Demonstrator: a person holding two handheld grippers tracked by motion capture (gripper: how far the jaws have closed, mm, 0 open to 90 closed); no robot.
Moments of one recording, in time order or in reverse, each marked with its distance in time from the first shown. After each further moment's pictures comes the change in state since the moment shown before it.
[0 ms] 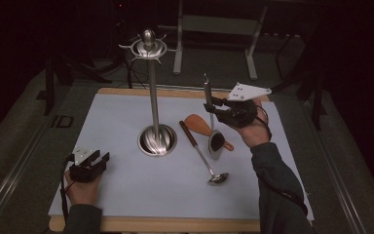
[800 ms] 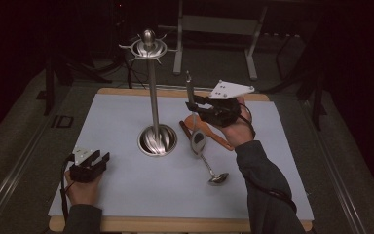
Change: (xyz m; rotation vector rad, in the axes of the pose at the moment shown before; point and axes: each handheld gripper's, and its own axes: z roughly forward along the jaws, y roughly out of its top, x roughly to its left) left arm 0.000 0.000 0.000 0.001 -0.002 0.001; right arm 0.028 0.026 0.023 -0.052 0.053 -0.005
